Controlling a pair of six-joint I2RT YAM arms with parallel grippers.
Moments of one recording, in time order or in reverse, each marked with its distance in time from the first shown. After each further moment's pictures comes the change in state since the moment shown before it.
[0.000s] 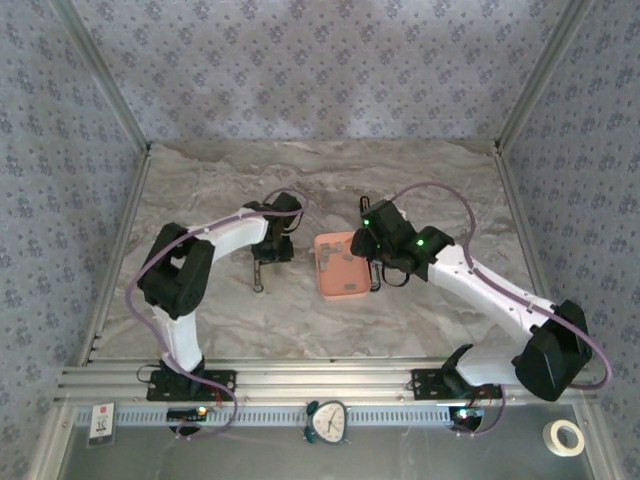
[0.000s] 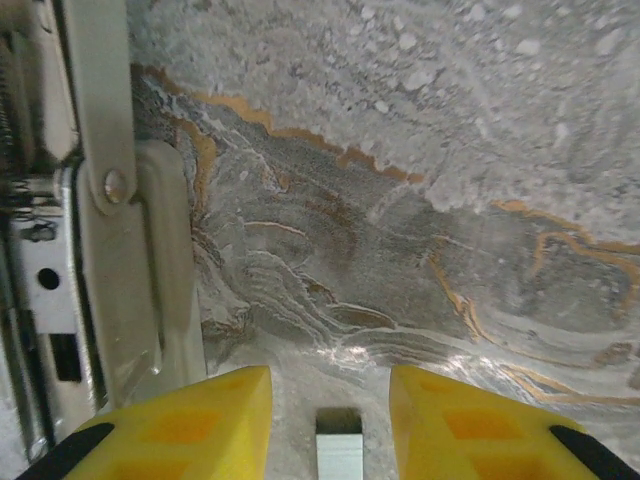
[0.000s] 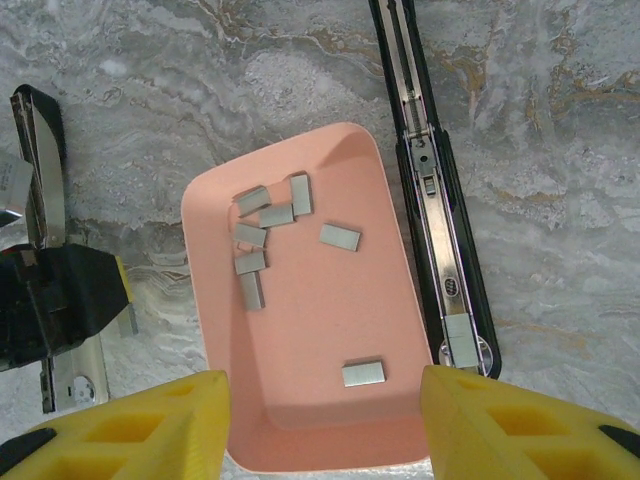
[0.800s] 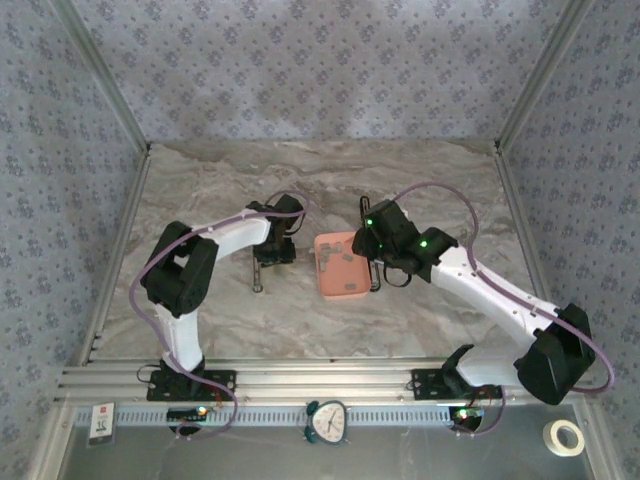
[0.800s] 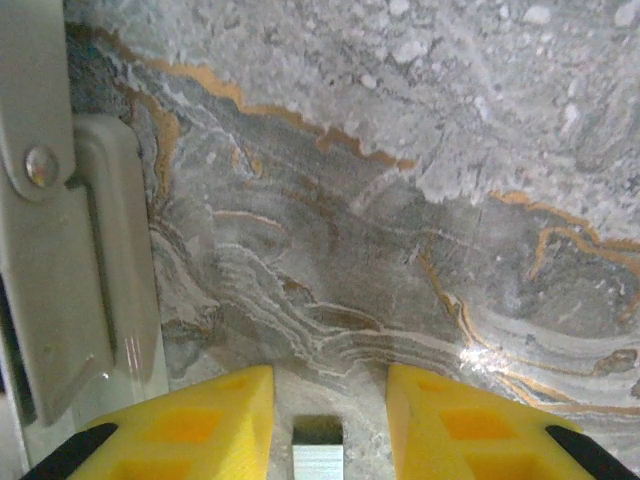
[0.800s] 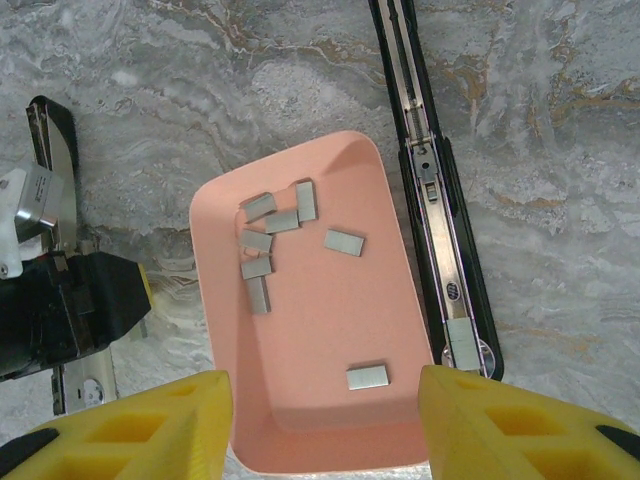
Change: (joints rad) left arm -0.012 0.010 -0.005 0.006 0.028 -0.027; right arm -0.006 -0.021 -0.010 0.013 -0.003 0.000
